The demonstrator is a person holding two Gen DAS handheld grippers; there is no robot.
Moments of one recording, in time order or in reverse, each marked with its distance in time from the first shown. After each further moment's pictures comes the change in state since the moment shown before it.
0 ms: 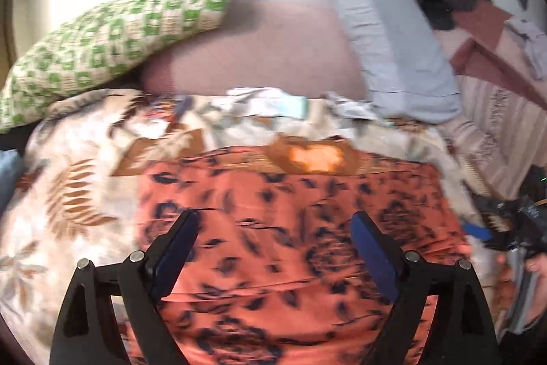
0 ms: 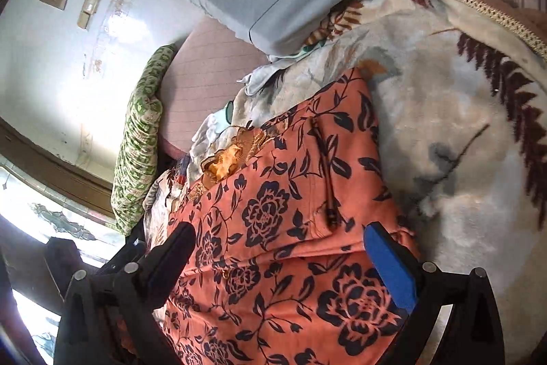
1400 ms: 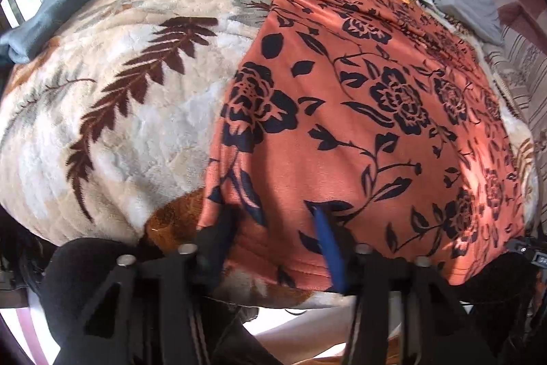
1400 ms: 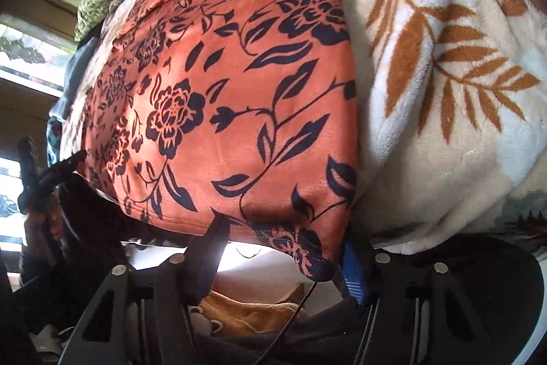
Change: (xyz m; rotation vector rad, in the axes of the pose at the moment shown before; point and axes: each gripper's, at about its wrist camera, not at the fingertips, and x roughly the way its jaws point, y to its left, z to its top) left arm -0.123 0.054 -0.247 -0.193 0.371 0.114; right arm -0.115 -0.054 -0.220 -0.374 0.520 -0.327
